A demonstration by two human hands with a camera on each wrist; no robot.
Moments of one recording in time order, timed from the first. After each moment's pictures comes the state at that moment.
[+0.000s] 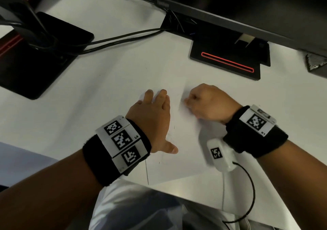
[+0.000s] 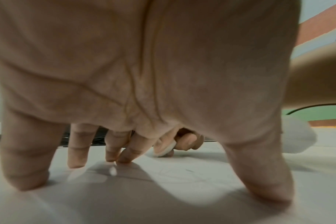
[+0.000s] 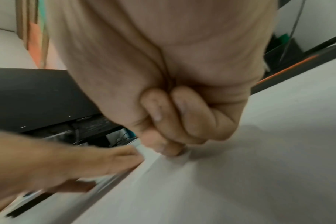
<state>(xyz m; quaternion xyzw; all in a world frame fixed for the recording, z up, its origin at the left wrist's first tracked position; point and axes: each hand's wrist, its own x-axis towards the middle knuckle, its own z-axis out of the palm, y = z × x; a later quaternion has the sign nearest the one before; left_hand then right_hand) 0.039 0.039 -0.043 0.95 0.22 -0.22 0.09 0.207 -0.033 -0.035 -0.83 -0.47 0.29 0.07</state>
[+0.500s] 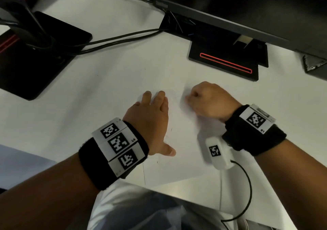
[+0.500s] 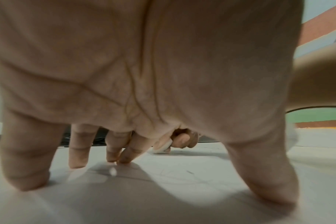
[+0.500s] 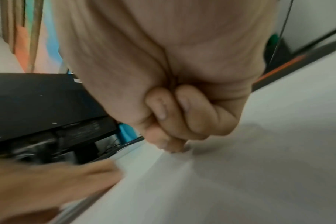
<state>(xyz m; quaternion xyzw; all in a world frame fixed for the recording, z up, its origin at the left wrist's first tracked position) 0.037 0.039 -0.044 0.95 0.21 -0.21 0.09 0.216 -0.032 -0.041 -0.84 -0.46 0.27 0.08</state>
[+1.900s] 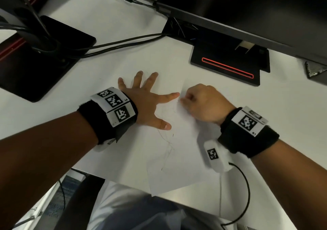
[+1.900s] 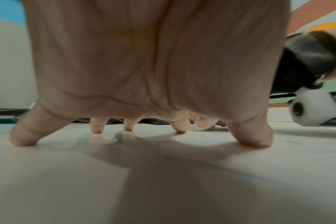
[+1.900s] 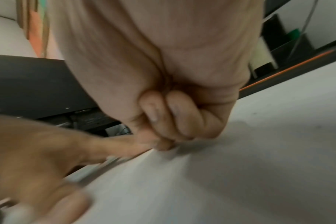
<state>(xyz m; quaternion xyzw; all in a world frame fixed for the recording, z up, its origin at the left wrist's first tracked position) 0.057 0.105 -0.064 0.93 0.24 -0.25 0.13 0.207 -0.021 -0.038 -0.82 -0.50 0.26 0.09</state>
